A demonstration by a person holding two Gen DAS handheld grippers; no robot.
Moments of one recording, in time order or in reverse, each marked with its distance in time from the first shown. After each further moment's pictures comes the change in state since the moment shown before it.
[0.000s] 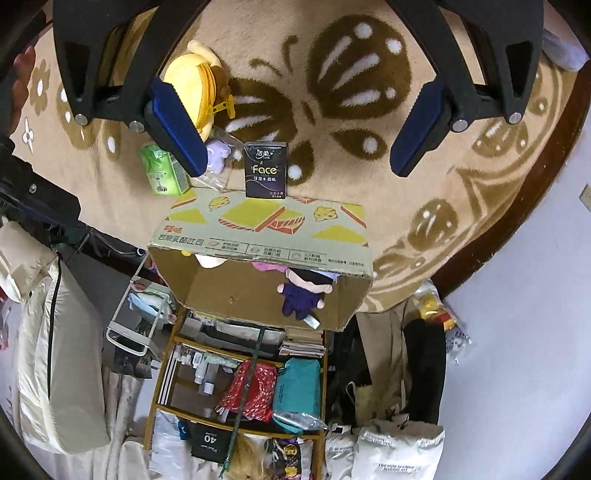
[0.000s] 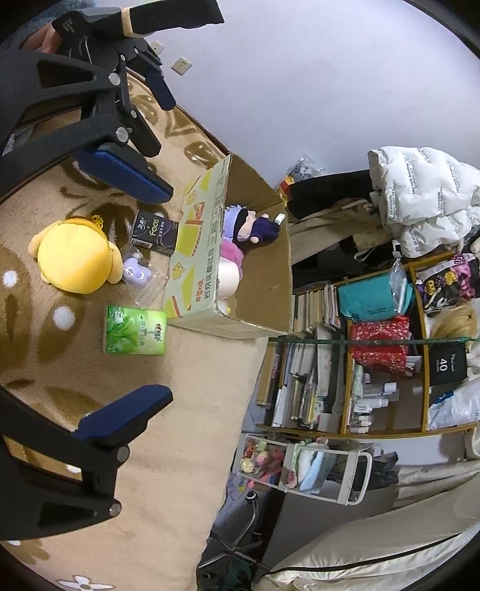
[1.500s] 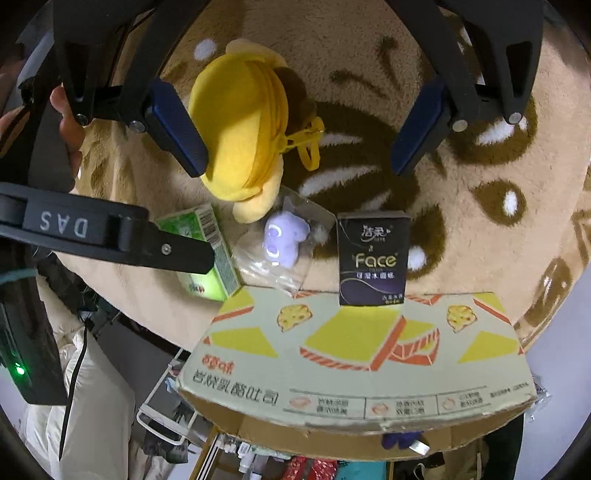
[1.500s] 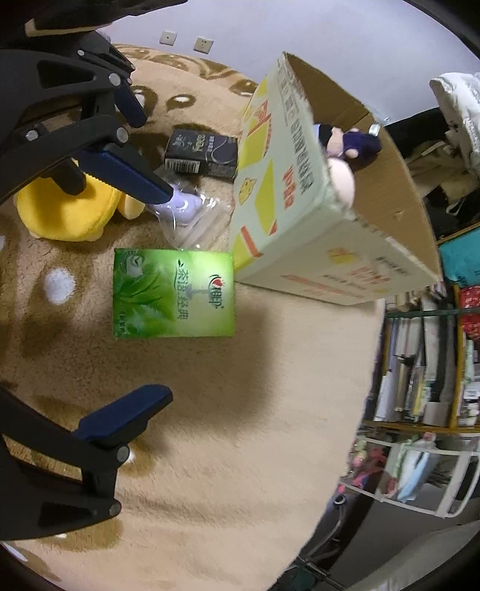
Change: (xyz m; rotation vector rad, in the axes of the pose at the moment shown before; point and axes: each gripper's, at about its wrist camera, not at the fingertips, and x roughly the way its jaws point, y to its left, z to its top) left arm 0.102 -0.065 -0.047 0.063 0.321 -0.204; right arm 0.136 -0.046 -0.031 0.110 0.387 -0.042
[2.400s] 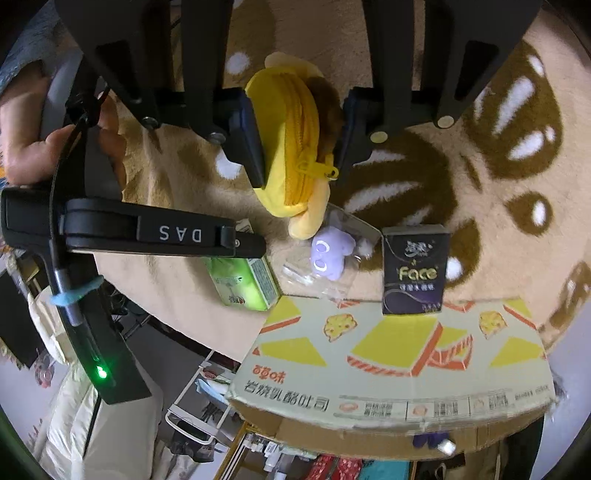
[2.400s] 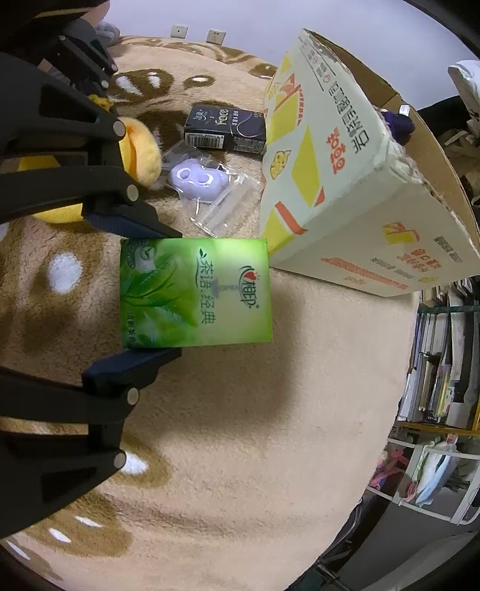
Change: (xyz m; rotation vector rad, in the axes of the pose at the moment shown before) left arm -0.009 -0.016 -0.014 0.037 -0.017 -0.102; right arm 0.021 -0.002 -0.006 -0.007 0.089 -0.027
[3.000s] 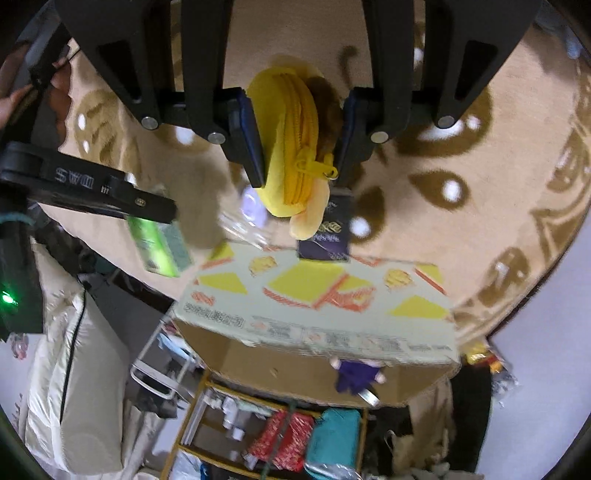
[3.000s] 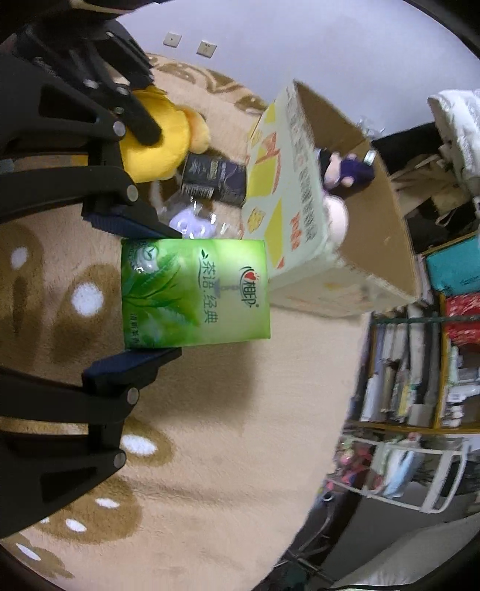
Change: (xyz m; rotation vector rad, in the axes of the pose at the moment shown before) left arm -0.056 0.039 0.002 -0.078 -0.171 0.161; right arm -0.065 0.015 -0.021 -0.024 -0.164 0.036
